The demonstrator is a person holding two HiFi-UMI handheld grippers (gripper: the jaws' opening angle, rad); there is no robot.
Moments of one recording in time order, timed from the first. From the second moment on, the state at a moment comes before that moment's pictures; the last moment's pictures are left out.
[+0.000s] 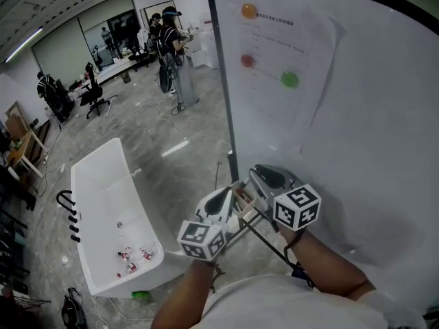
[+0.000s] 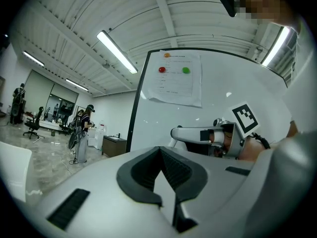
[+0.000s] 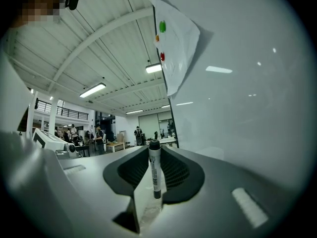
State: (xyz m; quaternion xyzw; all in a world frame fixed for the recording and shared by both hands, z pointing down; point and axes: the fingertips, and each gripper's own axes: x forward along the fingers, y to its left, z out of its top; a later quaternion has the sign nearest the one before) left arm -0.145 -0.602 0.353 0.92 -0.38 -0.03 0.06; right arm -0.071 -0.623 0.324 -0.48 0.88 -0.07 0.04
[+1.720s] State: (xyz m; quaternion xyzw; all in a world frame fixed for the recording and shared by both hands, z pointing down) left arm -0.187 -0.645 0.466 0.88 -0.45 0.03 0.15; right arm -0.088 -0.676 0.549 -0.45 0.87 -0.18 -0.07
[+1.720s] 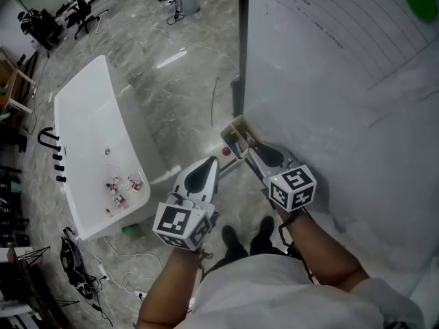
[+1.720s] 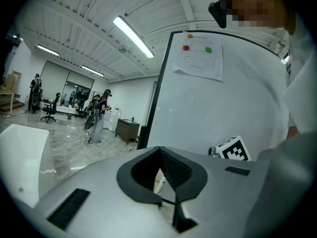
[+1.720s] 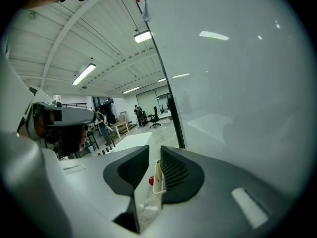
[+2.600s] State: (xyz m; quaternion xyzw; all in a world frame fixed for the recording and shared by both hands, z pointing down) left arm -0.154 -0.602 0.312 0.91 -0.42 -0.03 0.03; right arm -0.105 -0.592 0.301 -0.42 0.91 -0.02 0.03
